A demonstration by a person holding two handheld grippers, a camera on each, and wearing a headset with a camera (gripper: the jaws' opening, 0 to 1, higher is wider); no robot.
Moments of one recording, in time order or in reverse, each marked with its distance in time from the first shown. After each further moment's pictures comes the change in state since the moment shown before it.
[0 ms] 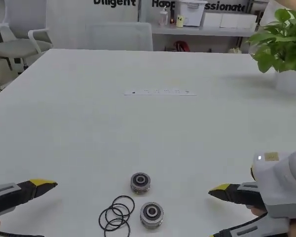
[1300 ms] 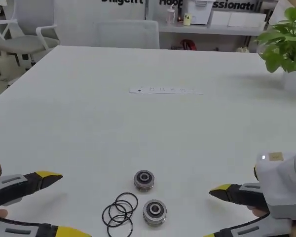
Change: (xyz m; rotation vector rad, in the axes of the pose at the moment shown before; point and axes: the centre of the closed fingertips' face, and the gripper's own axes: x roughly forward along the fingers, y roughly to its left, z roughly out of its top) left arm 0.001 0.002 0.005 -0.014 -0.018 0.019; right arm 0.001 0.006 0.003 0.002 -0.012 0.012
